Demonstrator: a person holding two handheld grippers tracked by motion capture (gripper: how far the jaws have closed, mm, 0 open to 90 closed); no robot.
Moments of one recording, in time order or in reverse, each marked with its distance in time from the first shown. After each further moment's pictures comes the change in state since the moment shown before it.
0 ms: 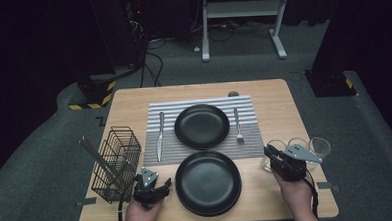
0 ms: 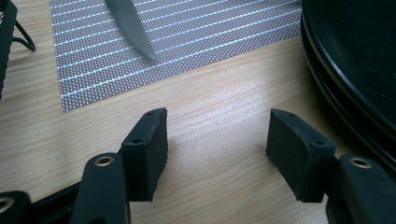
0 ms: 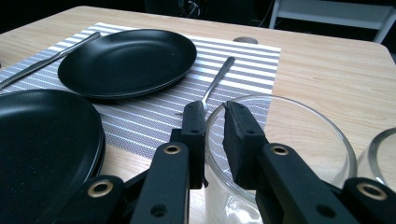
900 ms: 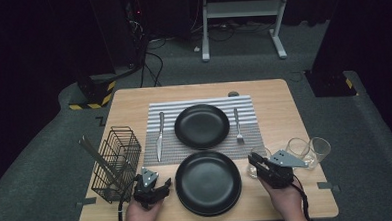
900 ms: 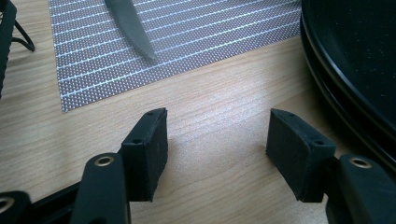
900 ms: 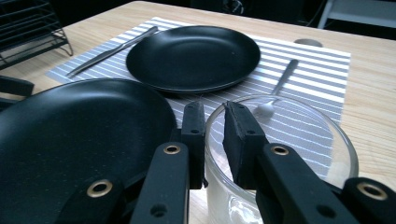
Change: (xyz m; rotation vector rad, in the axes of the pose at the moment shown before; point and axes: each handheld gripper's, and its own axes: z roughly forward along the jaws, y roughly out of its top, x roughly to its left) left arm 0.000 0.000 0.000 0.001 -0.001 -0.001; right arm 0.037 0.000 0.002 0.010 0.160 -0.057
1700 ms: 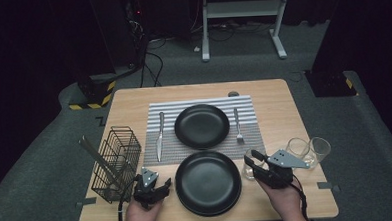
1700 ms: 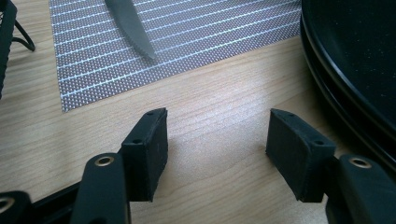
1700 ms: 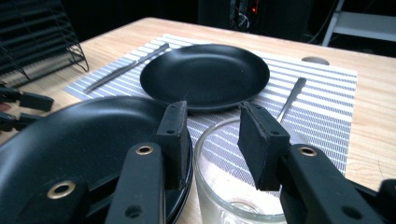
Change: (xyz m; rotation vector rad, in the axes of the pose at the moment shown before) left arm 0.000 0.000 0.000 0.000 0.001 0.002; right arm 0.007 0.010 -0.007 -0.056 0.029 -0.003
